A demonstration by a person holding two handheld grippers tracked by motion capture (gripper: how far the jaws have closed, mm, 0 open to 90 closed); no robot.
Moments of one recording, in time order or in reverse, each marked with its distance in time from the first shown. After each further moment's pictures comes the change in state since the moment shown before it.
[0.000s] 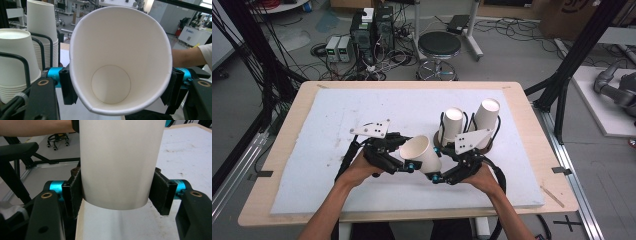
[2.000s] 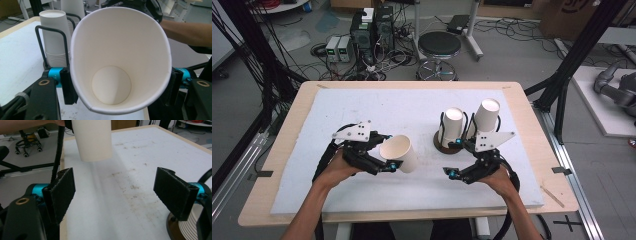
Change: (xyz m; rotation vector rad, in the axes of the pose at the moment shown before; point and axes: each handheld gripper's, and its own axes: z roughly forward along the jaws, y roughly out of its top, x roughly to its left) left arm -0.016 0.003 -0.046 0.162 0.216 0.074; right arm 0.005 -0.015 -0.043 -0.031 -0.217 0.043
